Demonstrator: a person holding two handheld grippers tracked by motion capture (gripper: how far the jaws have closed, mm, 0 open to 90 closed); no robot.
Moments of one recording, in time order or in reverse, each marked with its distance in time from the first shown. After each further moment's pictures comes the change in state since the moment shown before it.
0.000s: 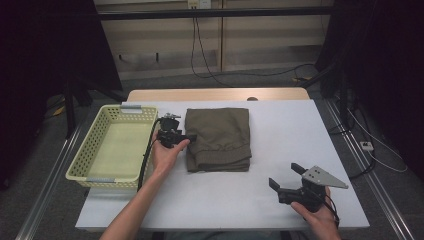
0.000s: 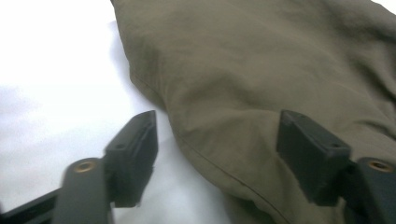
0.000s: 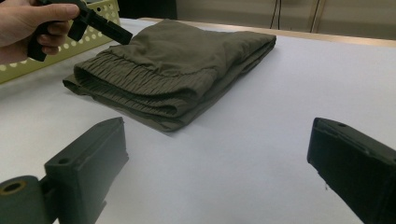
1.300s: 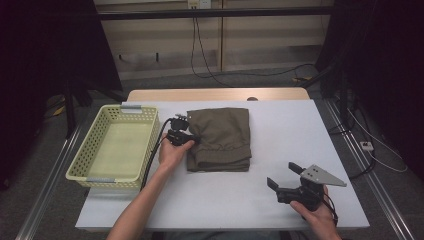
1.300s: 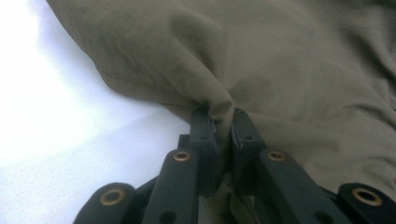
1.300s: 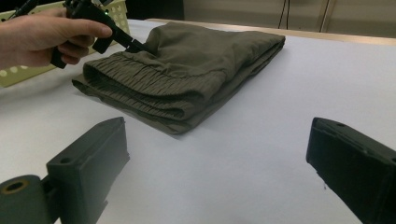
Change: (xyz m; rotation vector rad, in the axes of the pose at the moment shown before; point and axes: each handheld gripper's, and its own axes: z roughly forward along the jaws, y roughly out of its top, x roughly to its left) left arm -0.010 0.004 0.028 0.124 -0.100 0.025; right arm -0.001 0.001 0.004 -0.001 0.032 0.006
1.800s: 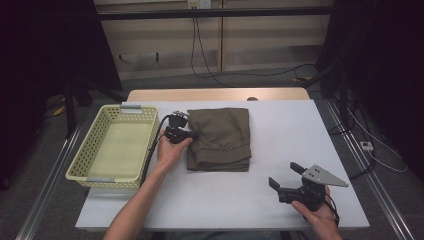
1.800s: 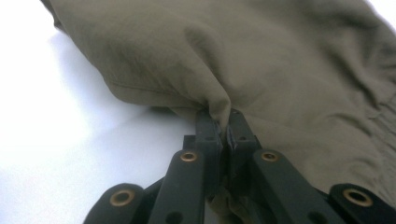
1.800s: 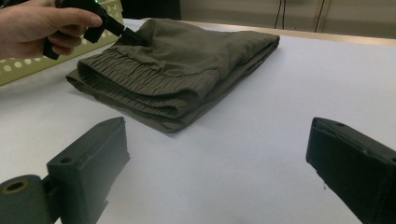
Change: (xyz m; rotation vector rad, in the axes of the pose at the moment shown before) left arm -0.002 0.009 -0.016 -0.052 -0.004 0.047; right arm -0.002 -0.001 -0.002 0.002 -0.014 -0.003
